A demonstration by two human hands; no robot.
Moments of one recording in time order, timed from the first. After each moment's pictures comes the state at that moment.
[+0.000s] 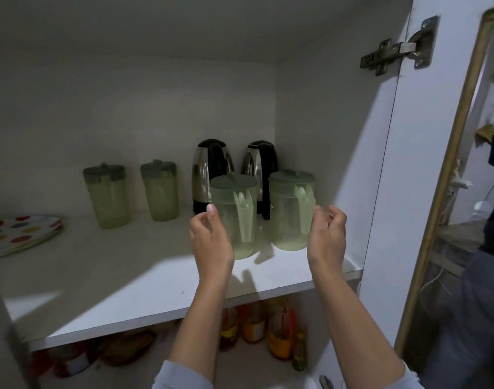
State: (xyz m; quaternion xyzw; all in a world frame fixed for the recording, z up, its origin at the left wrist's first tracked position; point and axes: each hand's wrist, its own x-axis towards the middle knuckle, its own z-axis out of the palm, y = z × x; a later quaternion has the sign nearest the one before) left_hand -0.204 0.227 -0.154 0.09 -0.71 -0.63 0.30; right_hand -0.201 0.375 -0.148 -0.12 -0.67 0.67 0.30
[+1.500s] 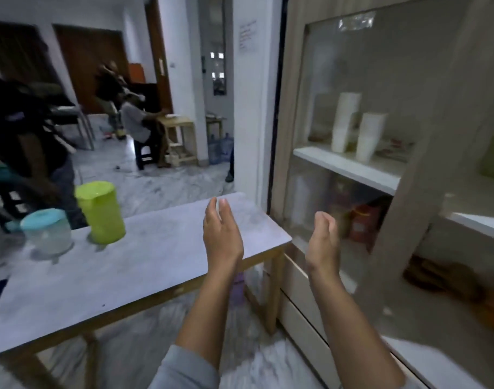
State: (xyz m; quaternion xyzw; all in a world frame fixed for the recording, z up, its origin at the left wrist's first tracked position) left_hand 0.341 0.010 -0.217 0.53 -0.53 -0.38 0.54; right_hand 0.219 0.057 -0.225 0.27 -0.65 0.67 -0.21
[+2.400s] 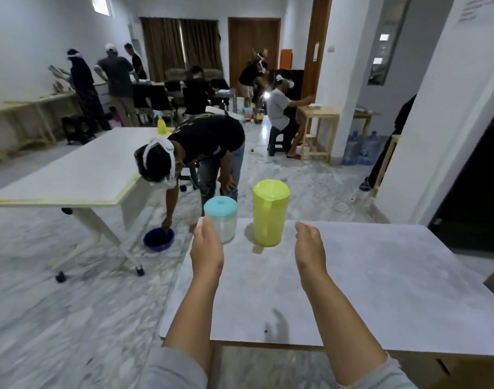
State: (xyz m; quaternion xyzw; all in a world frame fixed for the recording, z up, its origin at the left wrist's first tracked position) left_hand 0.756 -0.202 -0.281 0.70 -0.25 -0.32 0.59; right_hand 0.605 -0.238 -0.279 0.43 -0.60 0.48 -0.47
